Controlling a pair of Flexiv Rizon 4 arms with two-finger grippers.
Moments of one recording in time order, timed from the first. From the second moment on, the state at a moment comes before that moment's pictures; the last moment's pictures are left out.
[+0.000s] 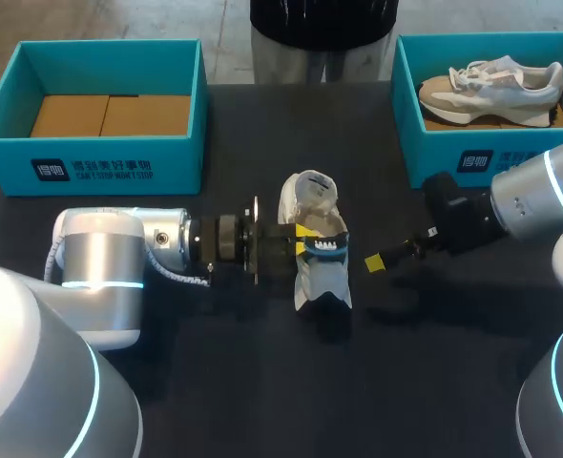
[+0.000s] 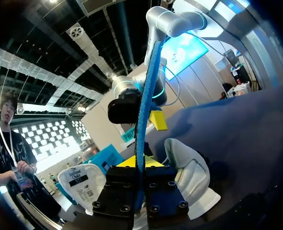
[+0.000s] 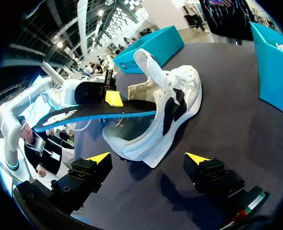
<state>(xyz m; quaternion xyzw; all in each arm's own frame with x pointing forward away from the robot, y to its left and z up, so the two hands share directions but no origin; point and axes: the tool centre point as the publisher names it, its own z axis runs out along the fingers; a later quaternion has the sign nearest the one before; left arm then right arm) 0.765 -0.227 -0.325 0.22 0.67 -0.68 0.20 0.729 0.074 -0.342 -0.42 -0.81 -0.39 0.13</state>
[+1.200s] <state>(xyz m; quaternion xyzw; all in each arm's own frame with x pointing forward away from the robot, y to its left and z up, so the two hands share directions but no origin) 0.768 -0.236 -0.316 0.24 0.68 -0.66 0.19 0.729 0.074 -0.342 -0.42 -0.81 -0.39 0.13</state>
